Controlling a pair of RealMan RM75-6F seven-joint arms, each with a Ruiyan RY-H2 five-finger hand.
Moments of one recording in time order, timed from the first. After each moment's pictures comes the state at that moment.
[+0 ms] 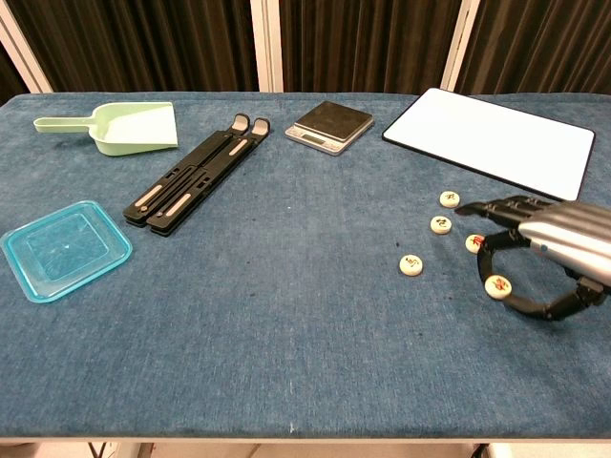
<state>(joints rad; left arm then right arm) -0.07 -1.24 -0.04 -1.45 1.49 1.51 0.04 0.43 -1.52 -0.05 -1.29 -1.66 1.11 -0.04</state>
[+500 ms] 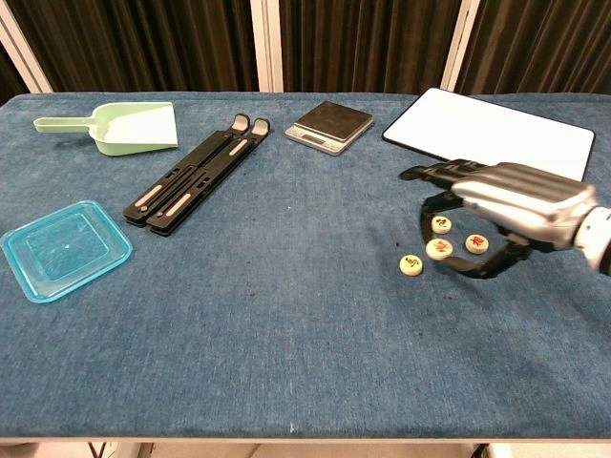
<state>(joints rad) -0.07 -1.24 -0.04 -1.44 1.49 1.51 0.03 0.56 -1.57 0.04 -1.35 -1.59 0.99 -0.14</state>
